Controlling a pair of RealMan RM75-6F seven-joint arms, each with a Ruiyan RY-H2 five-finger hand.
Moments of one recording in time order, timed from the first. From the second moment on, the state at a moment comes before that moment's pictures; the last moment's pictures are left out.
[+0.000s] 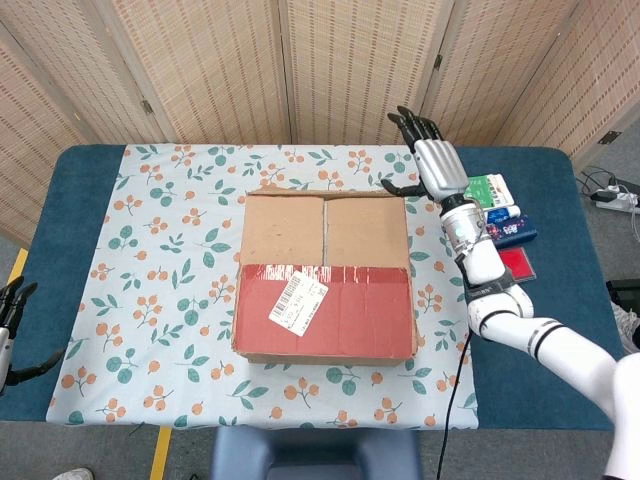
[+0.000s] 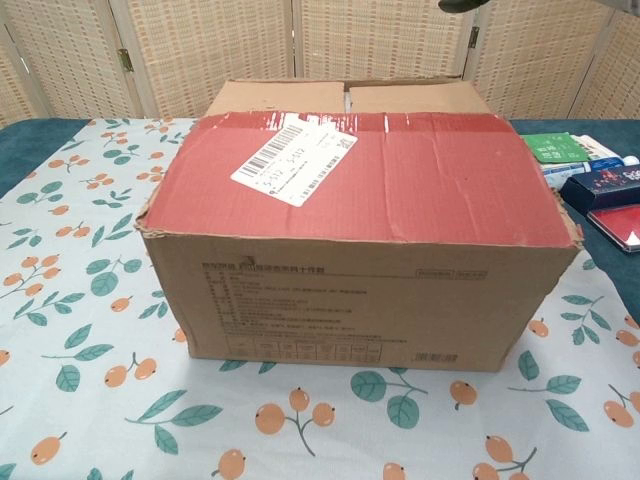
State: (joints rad) left arm -0.10 -1.02 -0.07 -1.64 1.46 1.47 -0.10; right arm 0.91 -1.40 0.42 -1.16 -1.17 0.82 0.27
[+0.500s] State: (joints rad) left arm -0.13 -1.06 -0.09 -1.65 1.42 1.45 -0.01; right arm 0.64 -0.97 0.35 -1.71 -1.33 0.81 0.89
